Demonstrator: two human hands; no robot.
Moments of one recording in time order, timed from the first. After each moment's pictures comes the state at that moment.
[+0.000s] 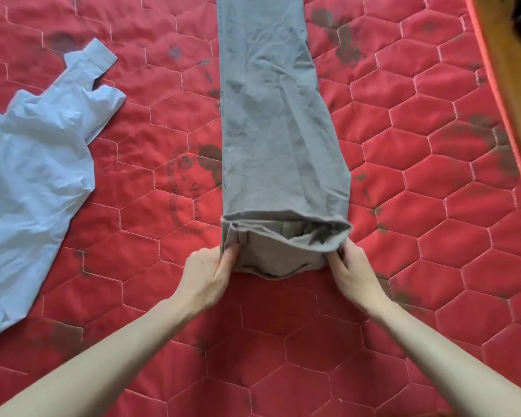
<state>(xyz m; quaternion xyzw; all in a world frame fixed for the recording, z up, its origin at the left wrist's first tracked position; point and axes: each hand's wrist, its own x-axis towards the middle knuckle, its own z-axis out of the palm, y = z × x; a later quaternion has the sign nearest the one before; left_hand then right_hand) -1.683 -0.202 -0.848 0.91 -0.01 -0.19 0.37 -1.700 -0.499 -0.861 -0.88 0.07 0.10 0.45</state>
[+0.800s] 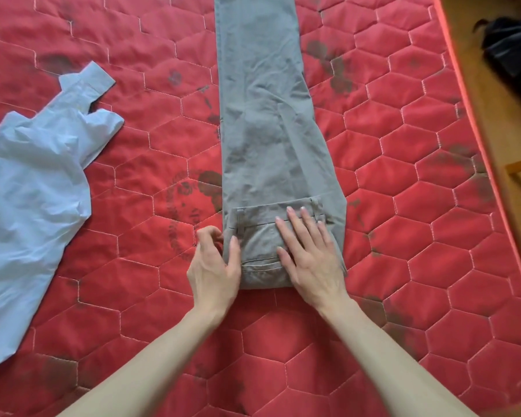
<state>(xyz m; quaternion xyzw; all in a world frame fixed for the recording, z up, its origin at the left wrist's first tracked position) -1.639 -0.234 -0.842 0.91 0.15 -0.04 0.38 -1.649 -0.438 -0.858 -0.99 -0.11 -0.02 0.10</state>
